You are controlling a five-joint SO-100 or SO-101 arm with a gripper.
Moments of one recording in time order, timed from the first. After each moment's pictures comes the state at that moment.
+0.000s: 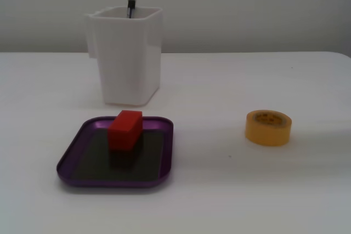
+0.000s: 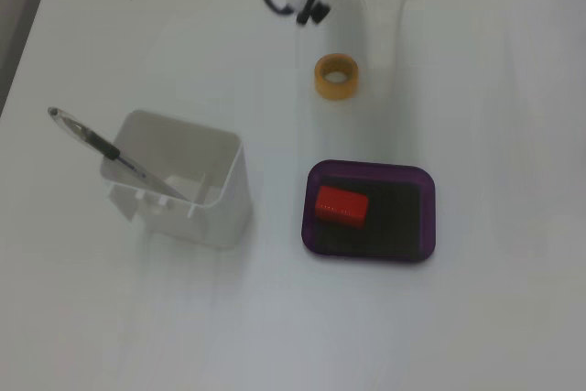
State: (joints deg) arm -2.9 84.2 39.6 91.1 3.0
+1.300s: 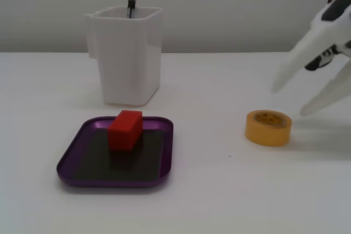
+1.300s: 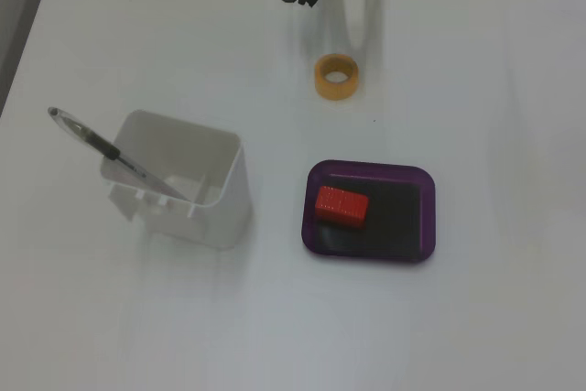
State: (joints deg) arm -3.3 192.7 166.1 64.1 3.3
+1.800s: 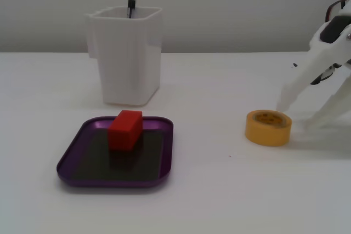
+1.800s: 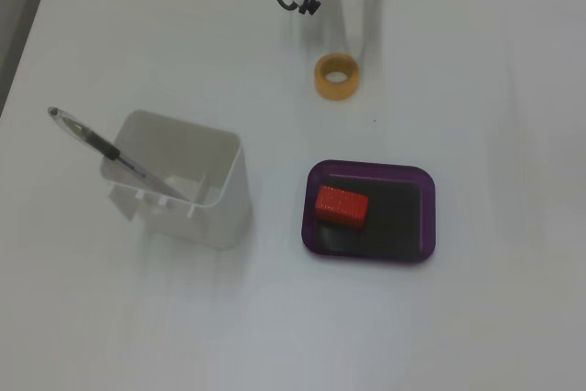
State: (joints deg) arm -3.3 192.7 171.7 63.9 3.3
